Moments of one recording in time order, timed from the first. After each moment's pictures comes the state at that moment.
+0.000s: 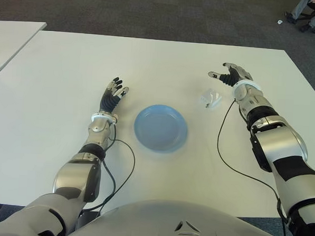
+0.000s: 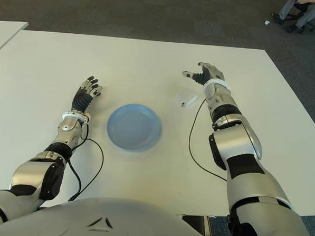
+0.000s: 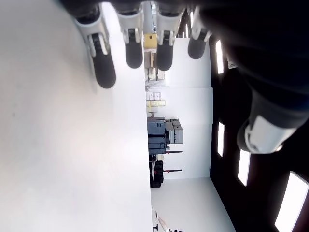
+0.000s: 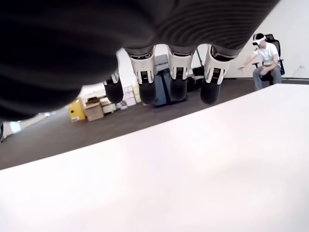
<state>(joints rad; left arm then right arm) -0.41 0.13 0.14 1.14 -0.06 -0.54 -0.09 -0.95 -0.42 0.40 1.32 -0.62 -0.05 -0.15</state>
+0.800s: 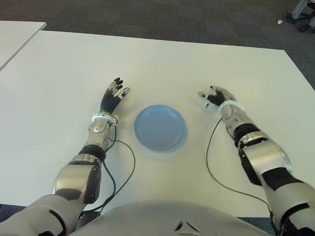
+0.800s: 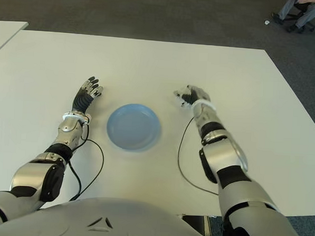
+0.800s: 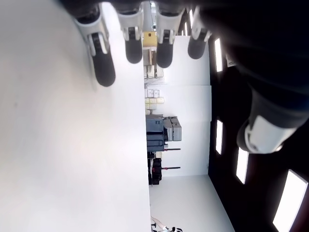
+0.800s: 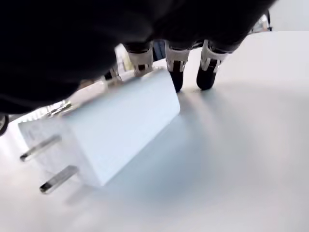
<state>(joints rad) -0.39 0.12 0.14 1.12 -0.06 -0.54 -0.10 -0.76 -0.29 0.40 1.30 -0.59 -0.03 -0.23</state>
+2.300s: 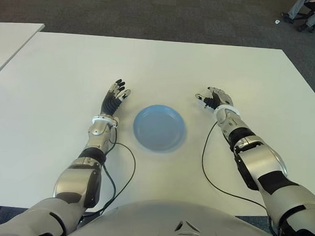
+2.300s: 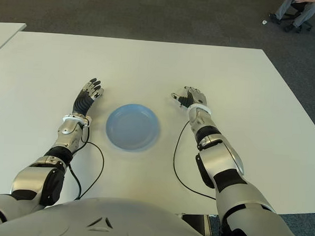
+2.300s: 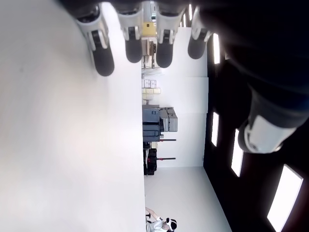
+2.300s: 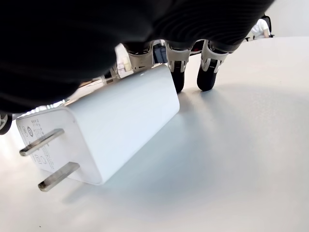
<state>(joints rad) -0.36 0.11 0.14 1.08 -0.10 -0.55 -0.18 -0.75 -0.29 0.43 1.29 -0.60 -0.02 -0.23</state>
